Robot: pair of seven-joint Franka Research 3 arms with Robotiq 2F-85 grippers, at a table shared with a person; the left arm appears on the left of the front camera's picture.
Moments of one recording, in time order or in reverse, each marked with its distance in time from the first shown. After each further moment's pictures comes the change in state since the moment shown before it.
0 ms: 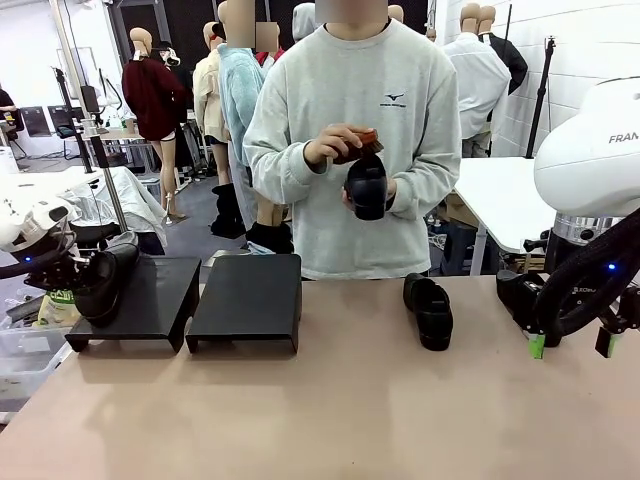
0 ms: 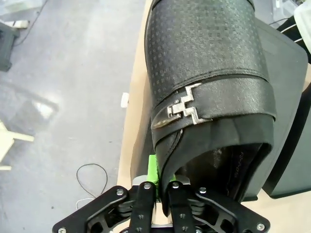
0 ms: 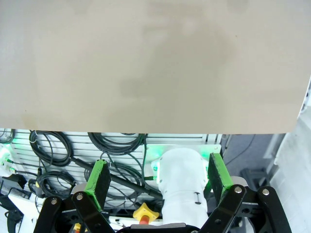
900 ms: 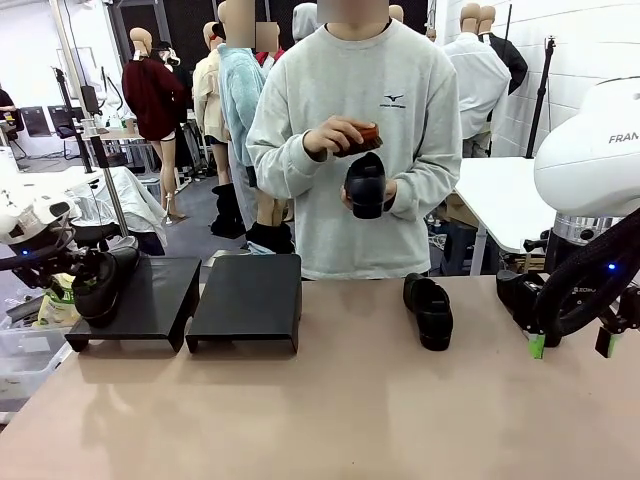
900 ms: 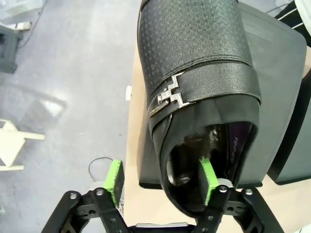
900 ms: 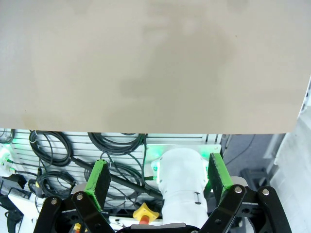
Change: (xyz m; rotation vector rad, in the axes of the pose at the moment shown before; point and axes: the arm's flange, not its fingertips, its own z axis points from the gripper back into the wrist) left arm 0.006 -0.006 0.016 0.036 0.054 -0.074; right arm 0.000 0.000 0.000 0.000 0.000 0.000
